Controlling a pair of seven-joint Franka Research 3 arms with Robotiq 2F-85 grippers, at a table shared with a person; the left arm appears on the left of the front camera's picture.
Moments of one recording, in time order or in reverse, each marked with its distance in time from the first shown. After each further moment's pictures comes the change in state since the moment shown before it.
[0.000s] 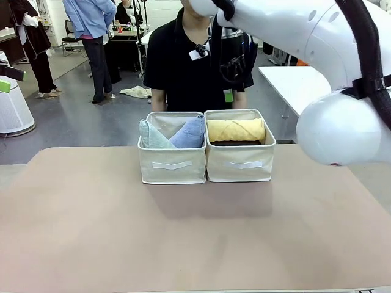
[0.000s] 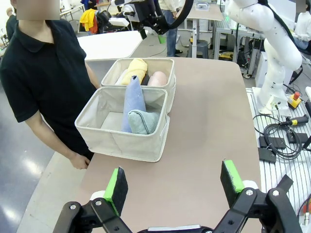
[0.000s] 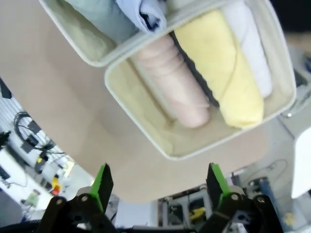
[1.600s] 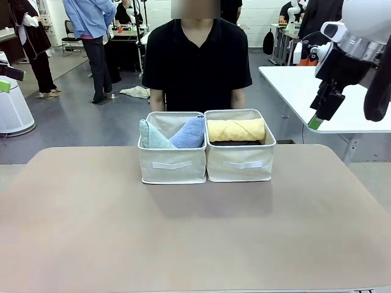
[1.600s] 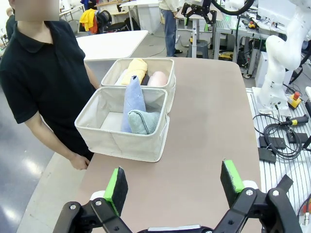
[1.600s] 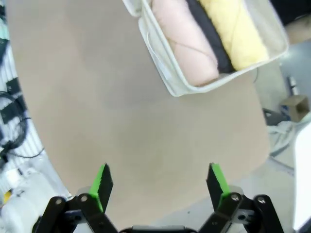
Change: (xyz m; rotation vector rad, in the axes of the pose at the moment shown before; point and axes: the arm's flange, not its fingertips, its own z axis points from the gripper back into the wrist) left arm 0.000 0.000 0.000 -0.001 0.000 0.000; right arm -0.280 0.050 -0.071 -0.135 -0.473 0.154
